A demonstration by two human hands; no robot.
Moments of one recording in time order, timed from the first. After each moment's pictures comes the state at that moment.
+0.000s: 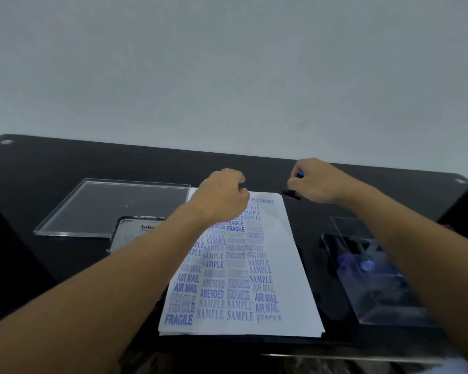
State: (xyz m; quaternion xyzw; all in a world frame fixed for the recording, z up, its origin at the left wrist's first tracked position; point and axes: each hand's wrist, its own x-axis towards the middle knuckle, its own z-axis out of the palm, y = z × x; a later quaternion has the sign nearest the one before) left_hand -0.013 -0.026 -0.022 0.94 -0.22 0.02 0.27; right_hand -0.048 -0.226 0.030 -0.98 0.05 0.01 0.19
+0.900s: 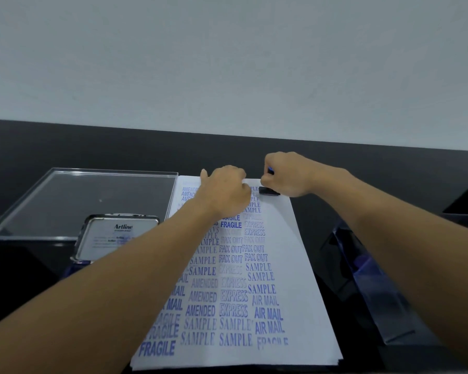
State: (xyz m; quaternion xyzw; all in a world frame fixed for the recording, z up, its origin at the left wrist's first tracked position) left_hand 0.051 -0.065 -0.086 0.94 -0.21 0.02 0.25; right_hand 0.019 -0.214 -0.018 -0.99 -0.03 0.07 0.09
